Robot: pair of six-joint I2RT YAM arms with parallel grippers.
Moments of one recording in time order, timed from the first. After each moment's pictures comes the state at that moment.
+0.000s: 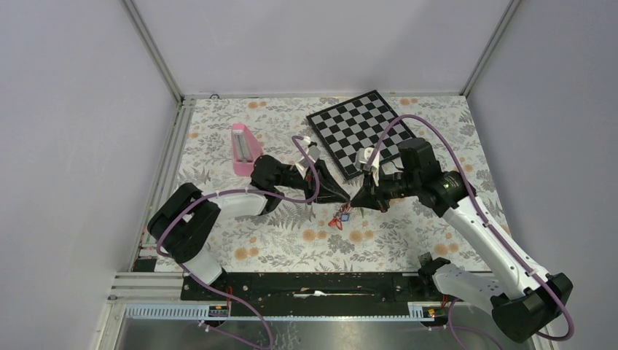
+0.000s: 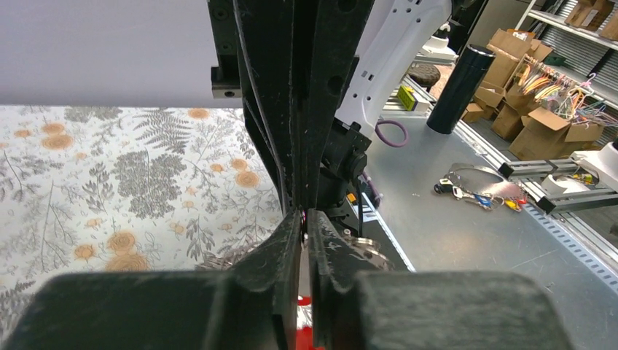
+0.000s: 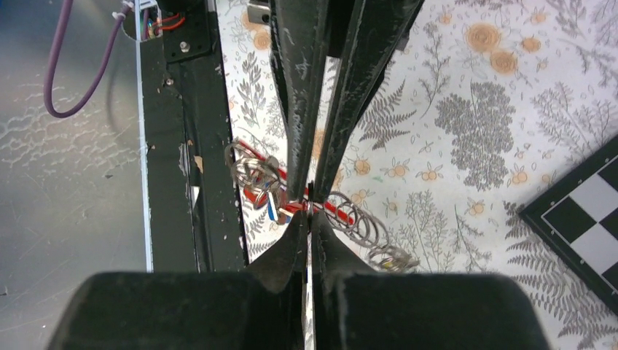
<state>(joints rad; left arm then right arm) -0.71 1.62 0.77 1.32 1.14 -0.64 0.50 1.02 1.01 -0.71 -0.84 -0.41</state>
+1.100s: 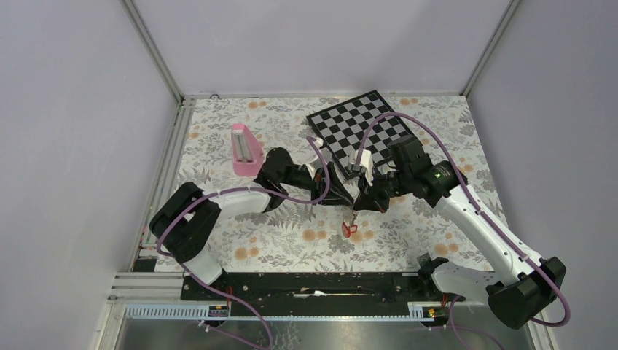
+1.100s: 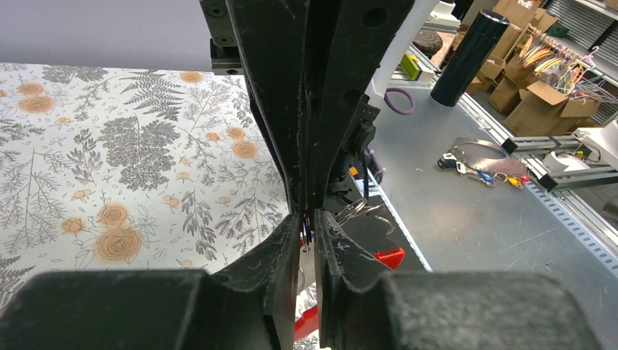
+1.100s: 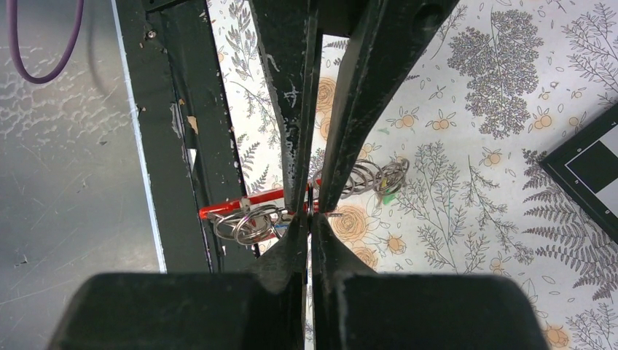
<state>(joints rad) -0.74 1.63 0.83 1.02 1.17 -0.44 0.54 1.12 1.11 -0.91 -0.72 -0.47</state>
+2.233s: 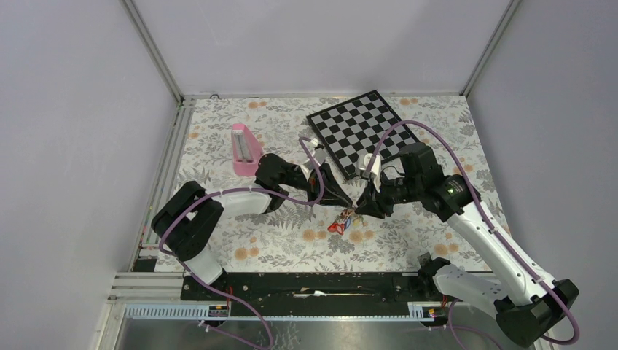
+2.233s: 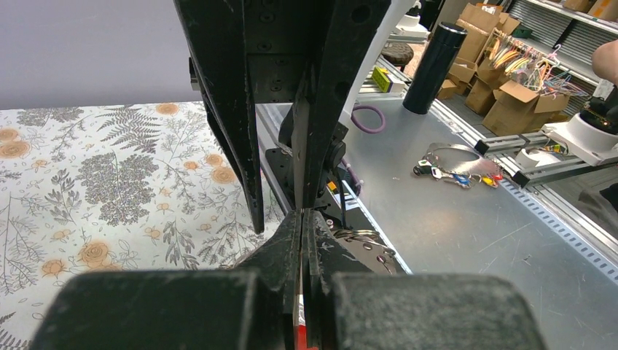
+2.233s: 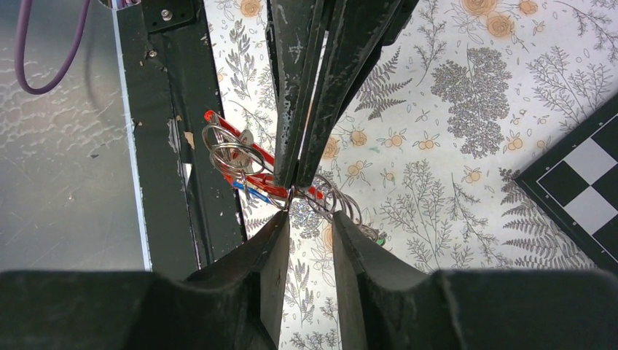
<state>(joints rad) -0.74 1.65 0.82 1.29 1.23 -0.62 0.54 0.99 1.04 -0.83 -0.72 -0.45</state>
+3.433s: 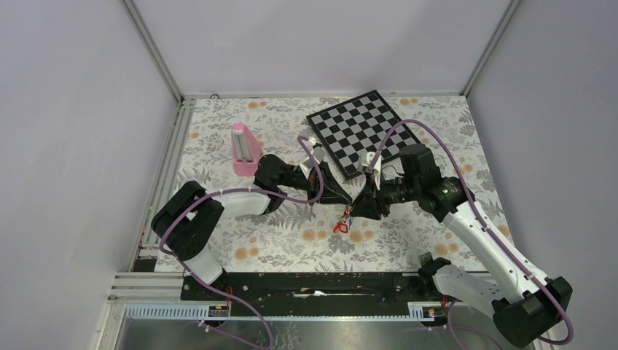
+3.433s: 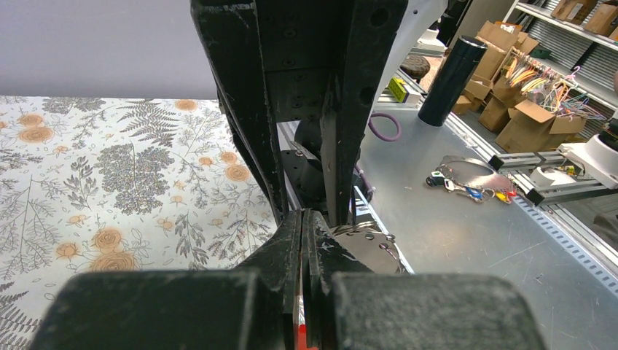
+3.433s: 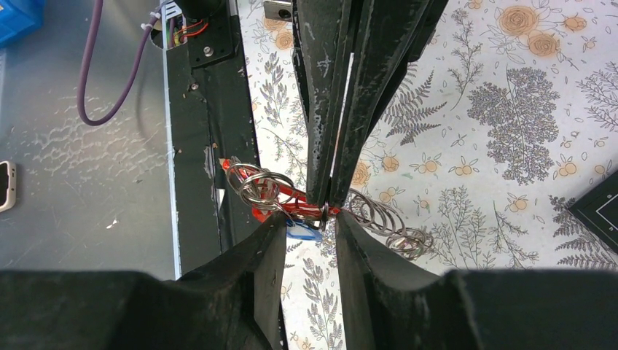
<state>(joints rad) -0.73 1.65 0.79 1.28 1.17 -0.62 0.49 0.99 0.94 -0.69 -0.88 -0.35</state>
